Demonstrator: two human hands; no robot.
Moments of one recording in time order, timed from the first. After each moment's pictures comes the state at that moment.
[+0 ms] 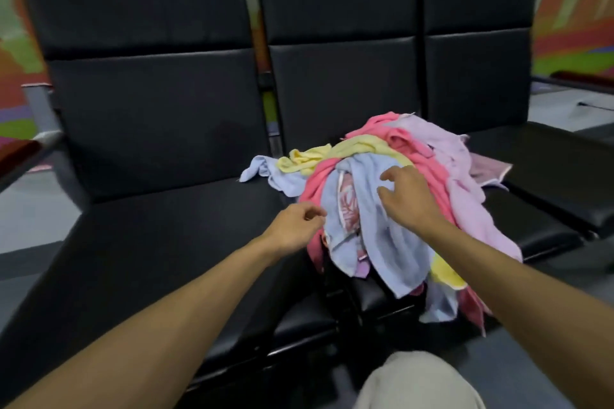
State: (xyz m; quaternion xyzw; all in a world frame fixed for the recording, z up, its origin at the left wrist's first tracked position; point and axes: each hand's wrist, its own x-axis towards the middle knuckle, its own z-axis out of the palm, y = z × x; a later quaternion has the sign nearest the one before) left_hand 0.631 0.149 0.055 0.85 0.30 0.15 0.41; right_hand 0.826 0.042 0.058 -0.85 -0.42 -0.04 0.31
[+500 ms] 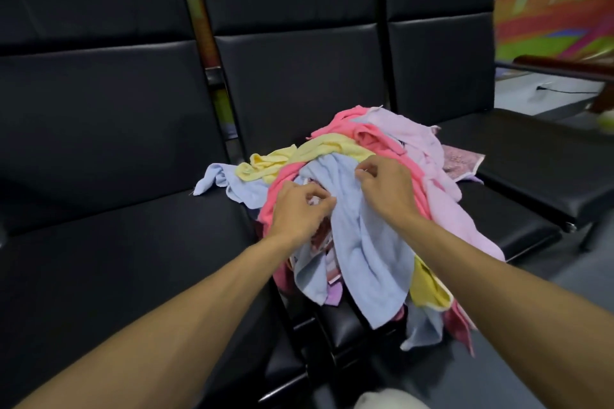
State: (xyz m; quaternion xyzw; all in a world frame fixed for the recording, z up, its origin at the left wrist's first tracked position) left_hand 0.741 0.159 0.041 0.84 0.27 0.28 0.39; right_hand 0.868 0.066 0.056 -0.80 -0.36 -0.08 0.47
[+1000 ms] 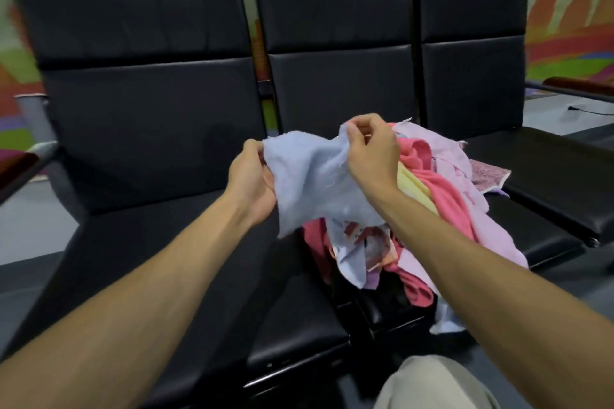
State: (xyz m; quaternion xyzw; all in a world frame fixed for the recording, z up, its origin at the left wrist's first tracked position) left_hand 0.620 0.196 0.132 0.44 0.22 0.38 0.78; right_hand 0.761 0.103 0.136 -0.67 -0.34 -0.06 0.65
